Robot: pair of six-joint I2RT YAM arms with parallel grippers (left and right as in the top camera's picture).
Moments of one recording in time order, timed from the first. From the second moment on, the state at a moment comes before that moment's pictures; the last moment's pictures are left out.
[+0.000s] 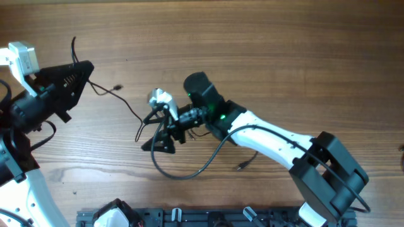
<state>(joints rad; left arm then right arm) 0.58 1.09 1.40 -0.85 1.29 0.08 0.81 1.80 1.09 0.25 -0.96 0.13</state>
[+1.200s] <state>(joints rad) 0.58 1.10 1.40 -0.98 1.14 0.10 0.62 1.68 1.09 0.42 -0.69 0.61</state>
